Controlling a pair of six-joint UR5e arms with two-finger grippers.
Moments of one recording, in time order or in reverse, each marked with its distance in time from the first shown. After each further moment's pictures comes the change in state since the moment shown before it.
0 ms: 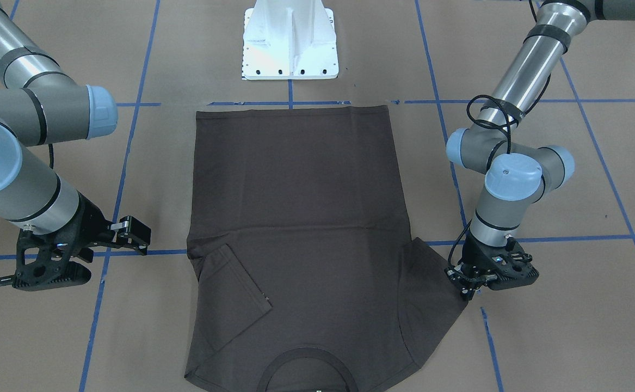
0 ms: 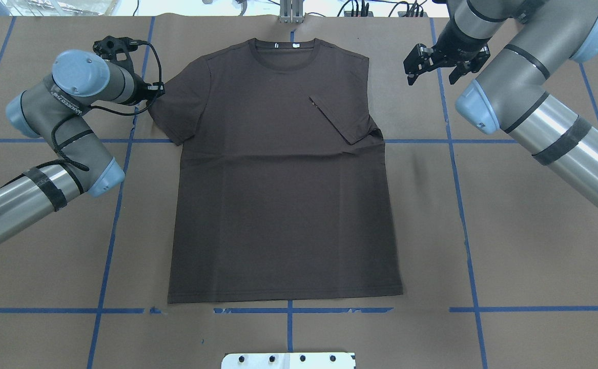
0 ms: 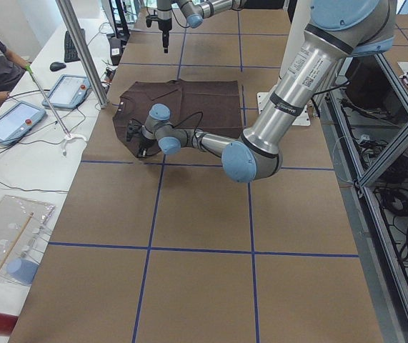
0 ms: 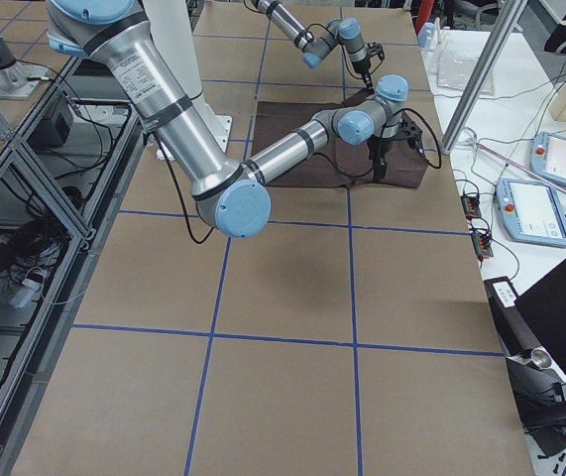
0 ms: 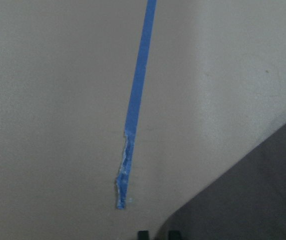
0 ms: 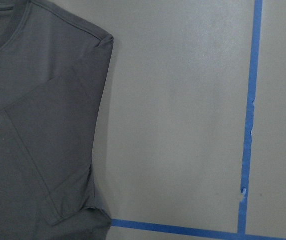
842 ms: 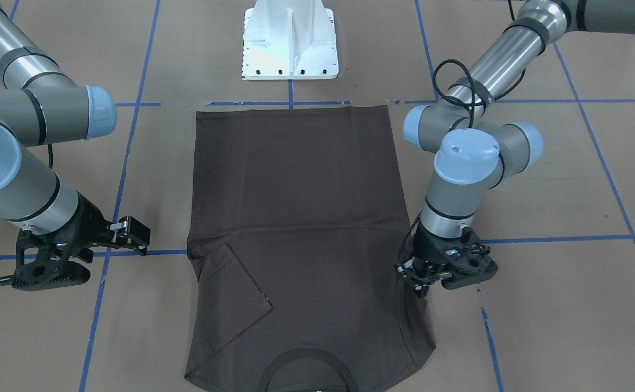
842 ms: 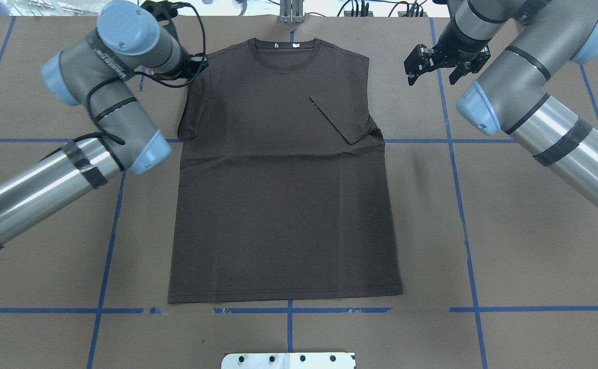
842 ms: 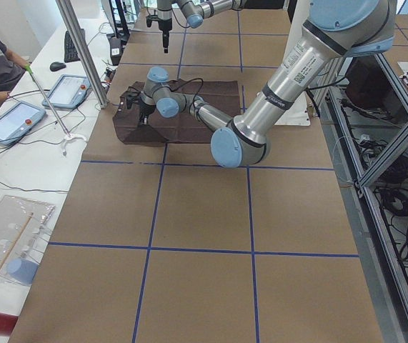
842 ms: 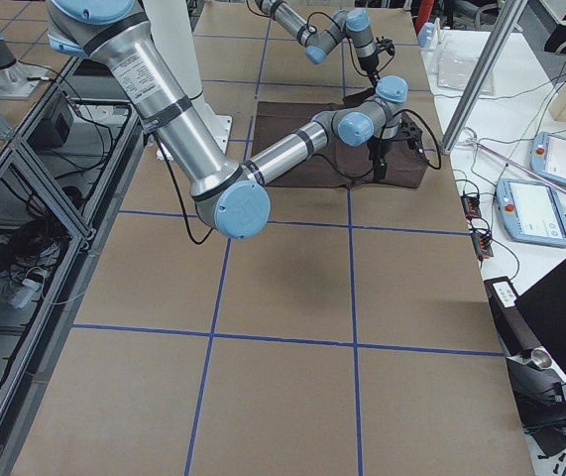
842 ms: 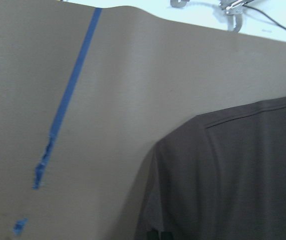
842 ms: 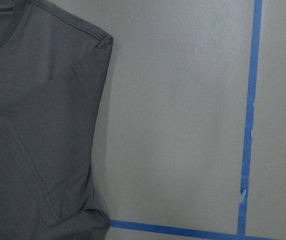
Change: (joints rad) left arm 0.025 -0.194 -0.082 0.282 -0.035 -0.159; right arm 0.000 -0.007 0.001 0.014 -0.002 0.004
